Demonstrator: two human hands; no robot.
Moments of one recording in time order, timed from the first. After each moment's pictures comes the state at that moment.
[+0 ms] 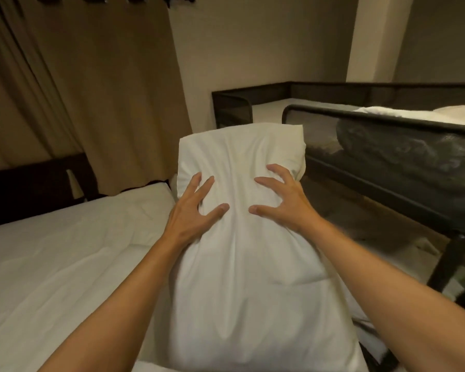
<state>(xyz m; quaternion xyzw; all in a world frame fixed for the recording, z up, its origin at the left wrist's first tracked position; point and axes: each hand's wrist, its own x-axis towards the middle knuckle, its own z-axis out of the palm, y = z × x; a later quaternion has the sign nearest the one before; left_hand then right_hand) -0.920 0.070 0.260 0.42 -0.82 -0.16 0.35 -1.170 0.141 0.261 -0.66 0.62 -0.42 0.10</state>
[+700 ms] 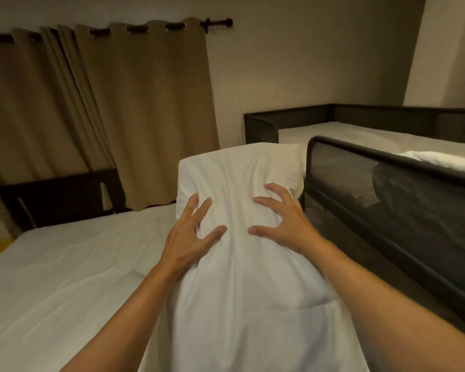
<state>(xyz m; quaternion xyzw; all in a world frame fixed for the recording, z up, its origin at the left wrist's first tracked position) -1.049 -0.063 0.255 0.49 -0.77 -0.10 0.39 -1.314 -0.048 0.266 -0.73 0.54 -0.40 0.13</state>
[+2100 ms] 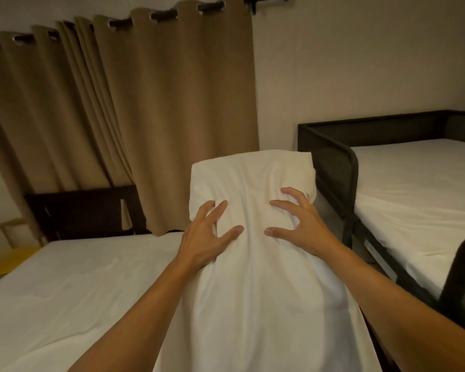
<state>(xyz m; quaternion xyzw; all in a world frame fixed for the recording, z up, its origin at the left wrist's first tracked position) -1.104 -0.591 0.279 0.61 -0.71 -0.05 0.35 -1.364 -0.639 0.274 -0.78 0.43 -0.42 0.17</state>
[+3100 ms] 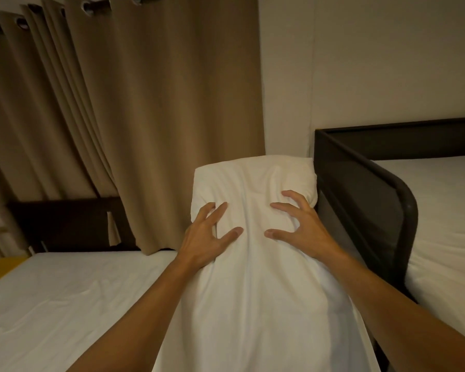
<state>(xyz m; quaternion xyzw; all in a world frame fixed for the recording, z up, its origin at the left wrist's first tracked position) -1.127 -0.890 0.273 0.63 -0.68 -0.05 0.37 -1.385 -0.955 0.265 -0.78 0.40 -0.44 0.20</state>
